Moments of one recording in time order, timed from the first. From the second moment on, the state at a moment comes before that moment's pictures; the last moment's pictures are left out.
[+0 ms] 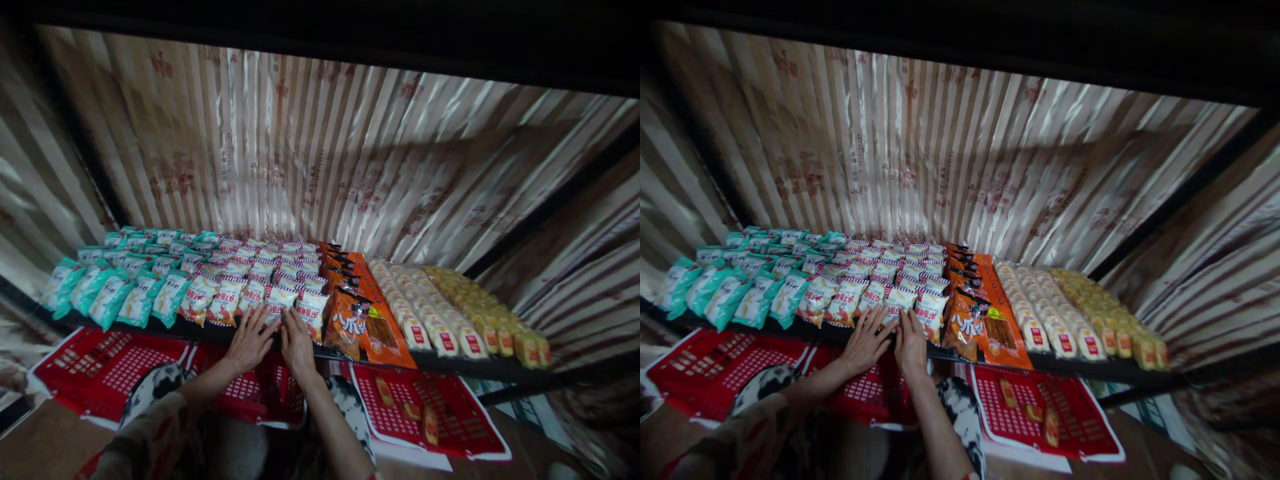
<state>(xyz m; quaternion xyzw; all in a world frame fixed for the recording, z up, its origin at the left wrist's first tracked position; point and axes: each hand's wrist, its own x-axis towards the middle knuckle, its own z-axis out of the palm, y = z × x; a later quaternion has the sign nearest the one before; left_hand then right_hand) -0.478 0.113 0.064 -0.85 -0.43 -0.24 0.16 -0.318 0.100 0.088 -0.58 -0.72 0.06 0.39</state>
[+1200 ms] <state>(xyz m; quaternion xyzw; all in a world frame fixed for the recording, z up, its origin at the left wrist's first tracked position) -0.433 0.075 0.055 -0.82 -0.53 -0.21 0.11 -0.266 0.099 0.086 -0.68 -0.63 0.00 0.37</state>
